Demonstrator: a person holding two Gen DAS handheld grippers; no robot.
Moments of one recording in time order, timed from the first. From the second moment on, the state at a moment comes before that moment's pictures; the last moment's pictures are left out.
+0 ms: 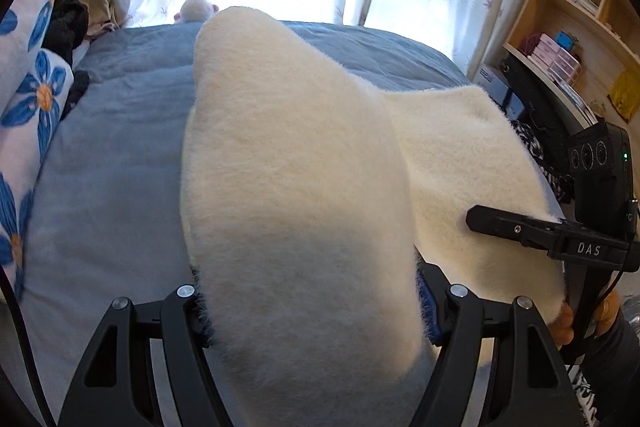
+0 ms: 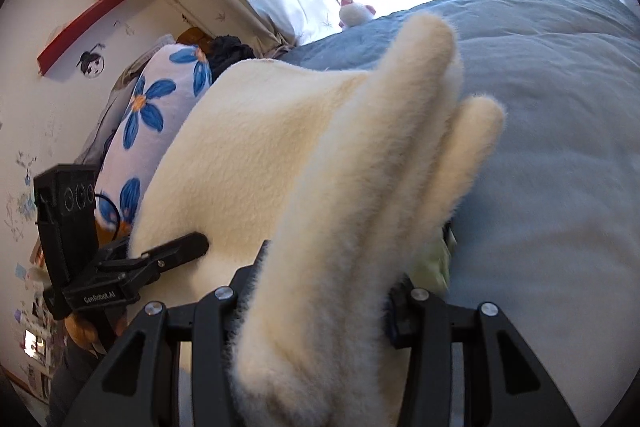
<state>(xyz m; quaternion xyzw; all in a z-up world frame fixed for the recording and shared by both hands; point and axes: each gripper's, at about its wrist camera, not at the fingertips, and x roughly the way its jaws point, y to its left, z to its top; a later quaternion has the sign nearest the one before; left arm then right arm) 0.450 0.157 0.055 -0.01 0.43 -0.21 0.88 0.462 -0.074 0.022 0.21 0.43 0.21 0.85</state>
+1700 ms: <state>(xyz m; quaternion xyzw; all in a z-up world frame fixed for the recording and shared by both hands) 0.560 0.202 -0.052 0.00 0.41 -0.18 0.89 0.533 -0.047 -0.066 0.05 0.44 0.13 0.89</state>
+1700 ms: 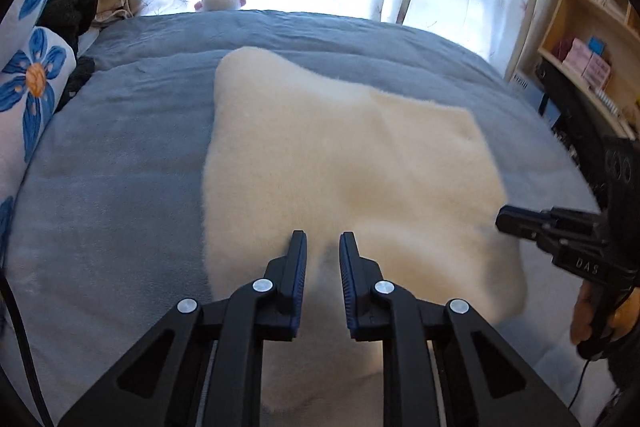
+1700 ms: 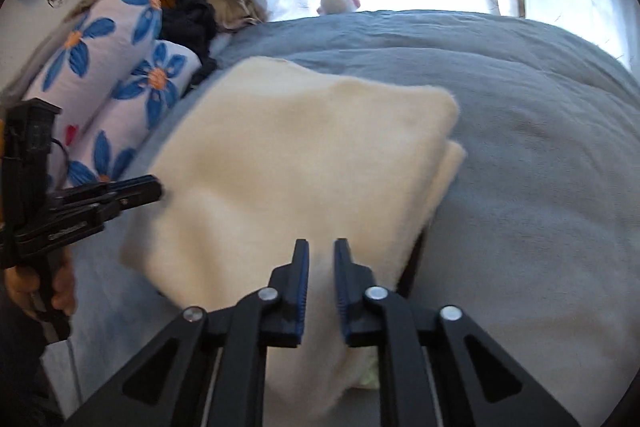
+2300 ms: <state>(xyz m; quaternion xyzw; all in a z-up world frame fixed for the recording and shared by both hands) 0.482 0.191 0.011 -0.06 0.43 -0.11 0.89 0.436 -0.073 0.036 0.10 0.47 0.13 0.87</state>
